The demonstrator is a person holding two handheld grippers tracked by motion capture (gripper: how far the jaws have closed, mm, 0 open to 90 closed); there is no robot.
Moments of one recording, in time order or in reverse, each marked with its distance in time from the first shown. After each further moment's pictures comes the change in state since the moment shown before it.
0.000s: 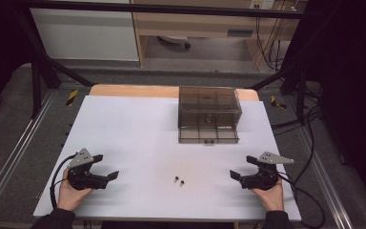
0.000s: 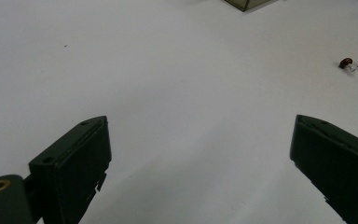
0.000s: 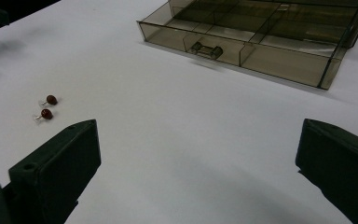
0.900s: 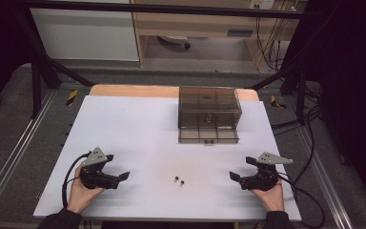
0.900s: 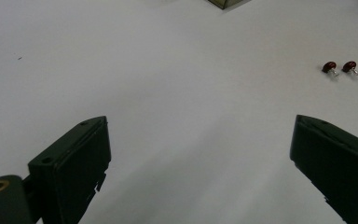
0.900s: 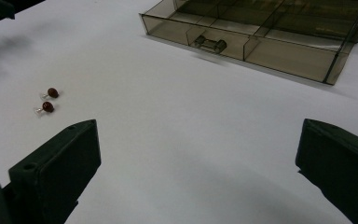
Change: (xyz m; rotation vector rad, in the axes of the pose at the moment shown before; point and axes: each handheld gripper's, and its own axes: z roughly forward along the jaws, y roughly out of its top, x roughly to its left) left arm -0.026 0.019 0.022 0.043 -0.024 0.020; right arm 0.001 -0.001 0.000 0.024 0.007 -0.004
